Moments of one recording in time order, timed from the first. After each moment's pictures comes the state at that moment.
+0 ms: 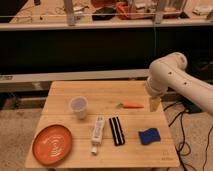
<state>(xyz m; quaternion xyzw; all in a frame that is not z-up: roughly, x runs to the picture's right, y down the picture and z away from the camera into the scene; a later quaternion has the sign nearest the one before) 0.222 0.053 0.736 -0.25 -0.03 -0.08 0.97</state>
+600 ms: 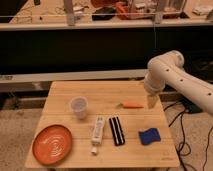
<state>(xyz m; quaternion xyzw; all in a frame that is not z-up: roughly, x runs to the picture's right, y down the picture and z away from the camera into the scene) 0.217 0.044 0.751 -0.24 -0.05 -0.09 0.96</state>
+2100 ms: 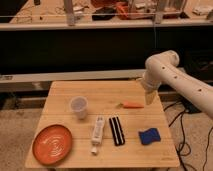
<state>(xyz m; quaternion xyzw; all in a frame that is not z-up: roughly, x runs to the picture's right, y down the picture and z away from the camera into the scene) 0.215 0.032 0.789 -0.24 -0.08 -0.14 0.96</state>
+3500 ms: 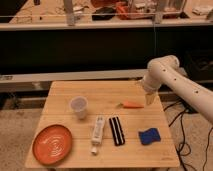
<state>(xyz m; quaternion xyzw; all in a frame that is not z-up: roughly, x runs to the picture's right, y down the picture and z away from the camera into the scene) 0.220 0.044 0.824 -0.23 -0.11 -0.16 0.95</state>
